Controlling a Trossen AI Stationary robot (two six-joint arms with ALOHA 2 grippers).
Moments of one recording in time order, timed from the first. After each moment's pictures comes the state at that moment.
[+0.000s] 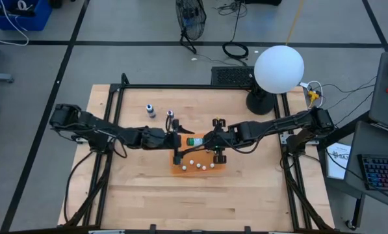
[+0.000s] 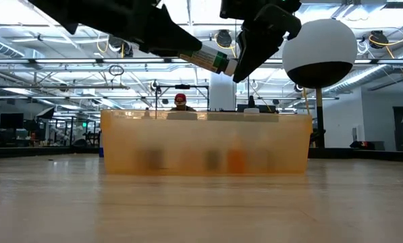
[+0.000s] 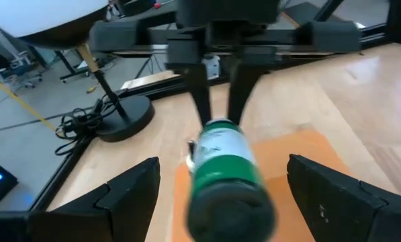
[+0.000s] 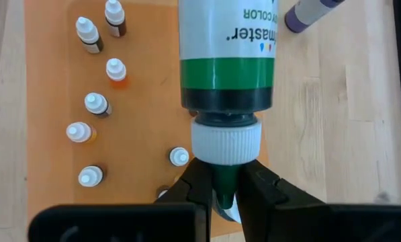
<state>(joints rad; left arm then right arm) -0.14 1.47 0.74 0.47 -0.25 0.22 0.13 1.64 1.32 -0.73 0.29 -0.01</state>
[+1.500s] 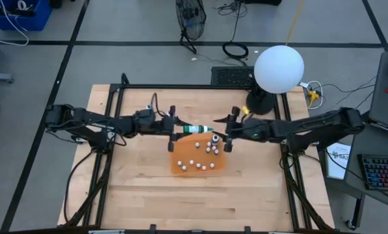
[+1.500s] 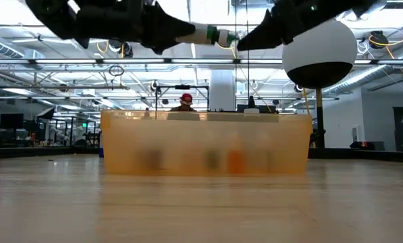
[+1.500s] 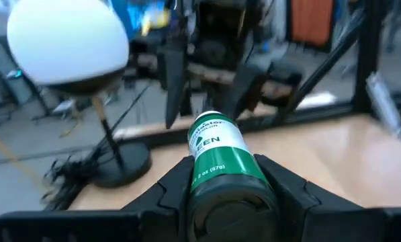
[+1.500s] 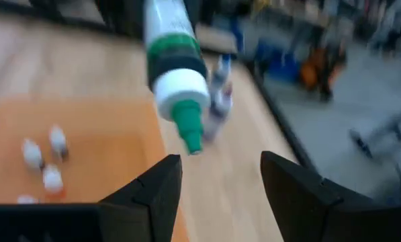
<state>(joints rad) 0.07 1.37 0.65 0.67 0.09 0.19 0.06 1.21 0.75 0.09 0.39 -0.19</state>
